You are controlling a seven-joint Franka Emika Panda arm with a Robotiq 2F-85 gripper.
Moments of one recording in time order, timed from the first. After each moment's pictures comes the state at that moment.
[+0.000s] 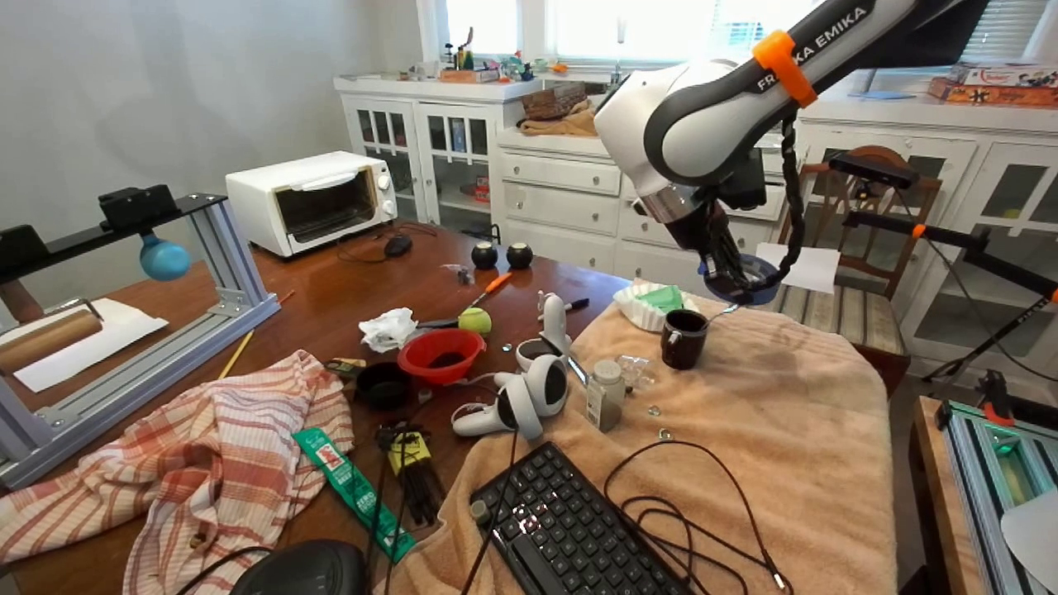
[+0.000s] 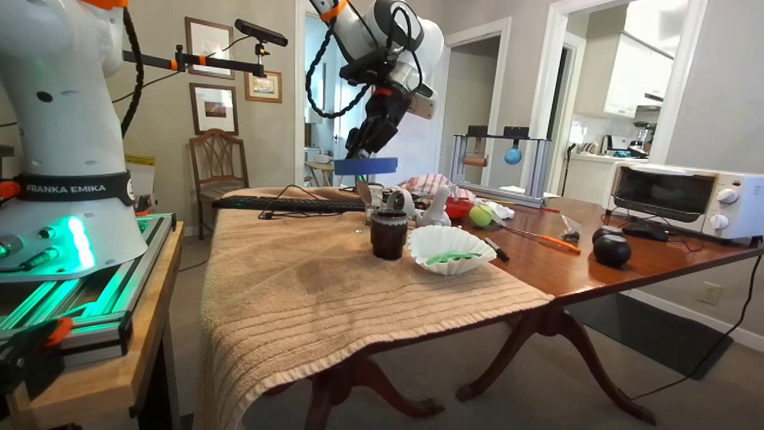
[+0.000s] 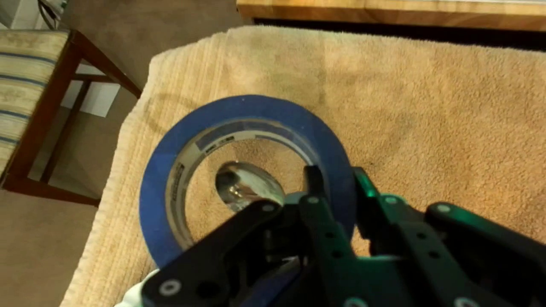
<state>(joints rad) -0.02 0.21 -0.05 -2.06 -0.30 1.65 -0.10</state>
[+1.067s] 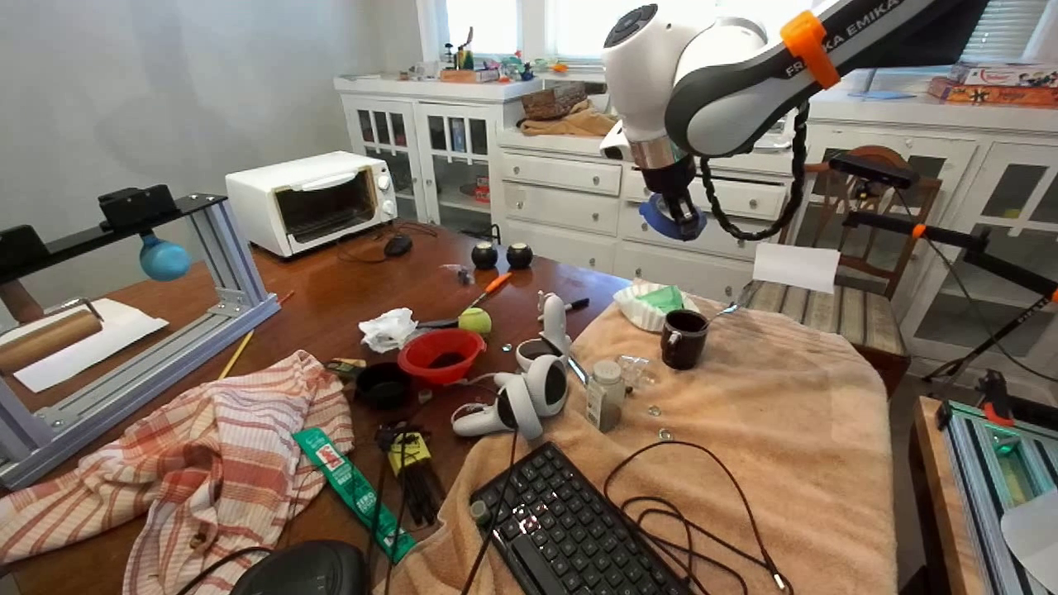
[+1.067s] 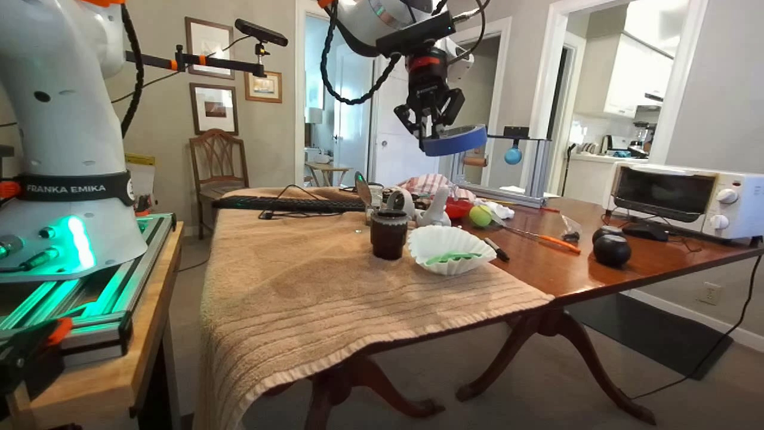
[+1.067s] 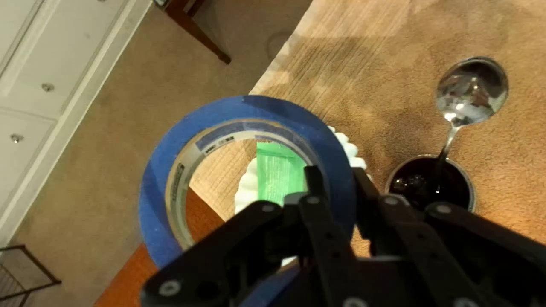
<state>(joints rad) -0.06 0.17 -0.06 -2.01 -0.60 1.97 -0.44</state>
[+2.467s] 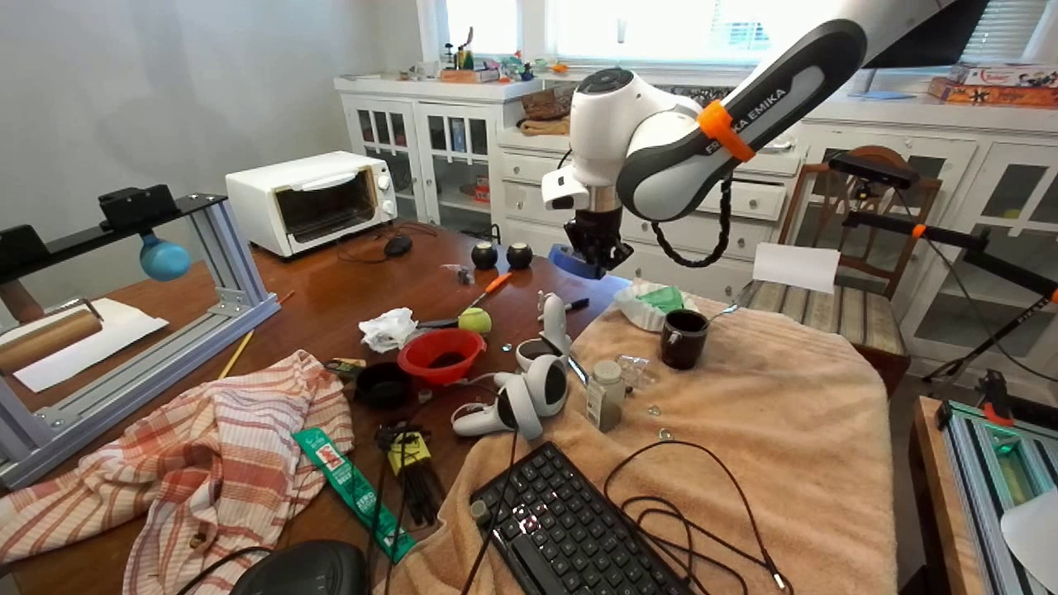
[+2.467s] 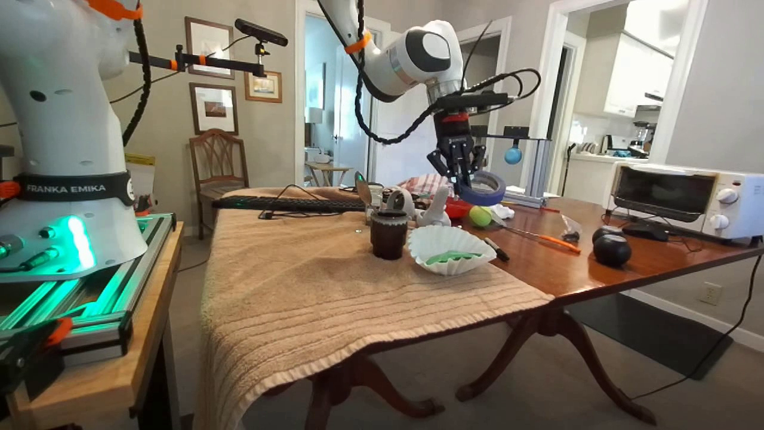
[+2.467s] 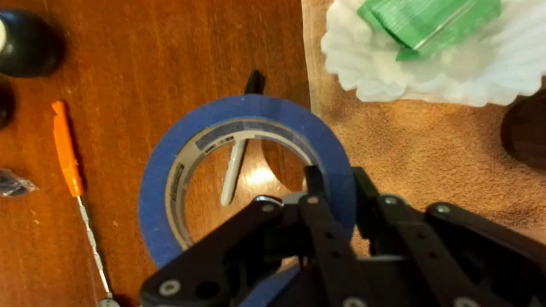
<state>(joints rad) -0.11 0.44 -0.01 -1.88 -0.50 2.42 -1.13</state>
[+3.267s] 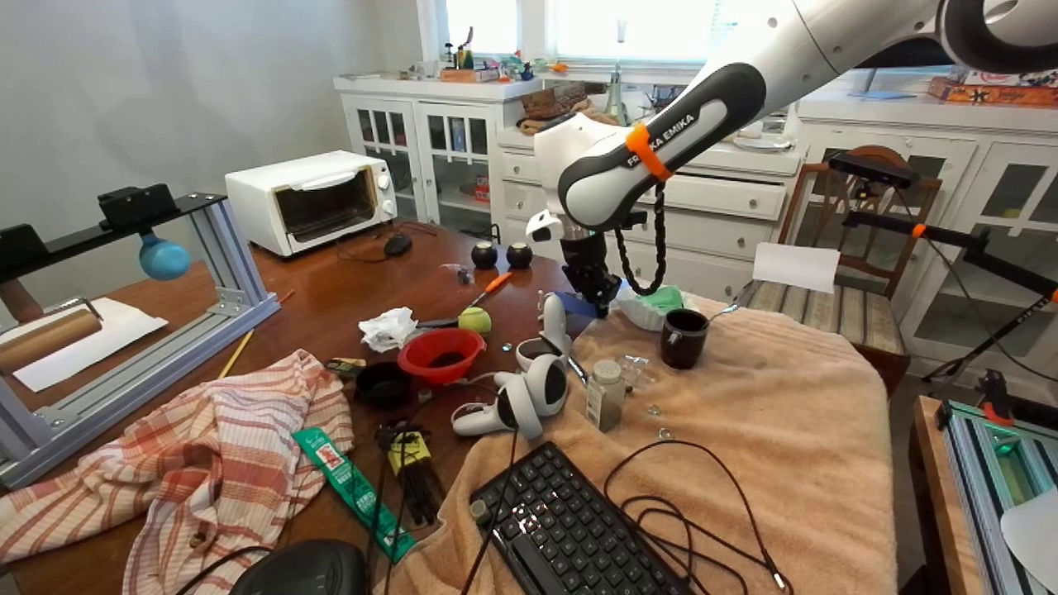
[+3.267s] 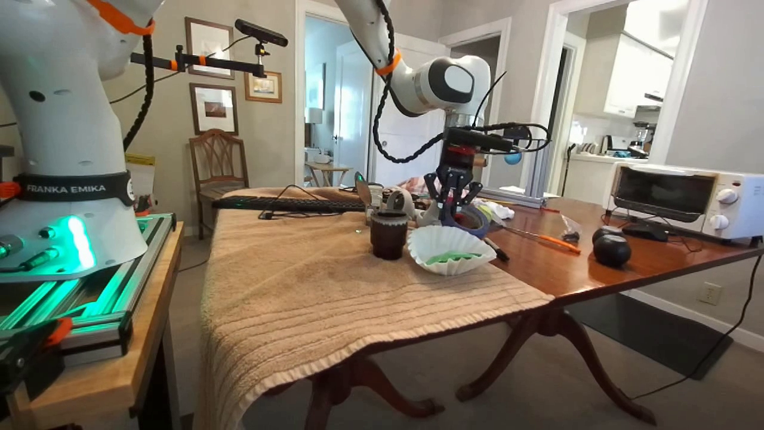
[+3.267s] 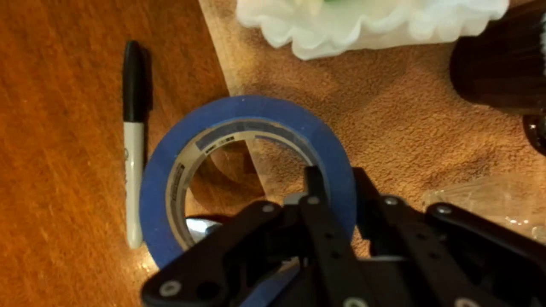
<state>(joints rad) -0.13 0.68 0.02 -1.59 -0.25 2.08 -1.17</state>
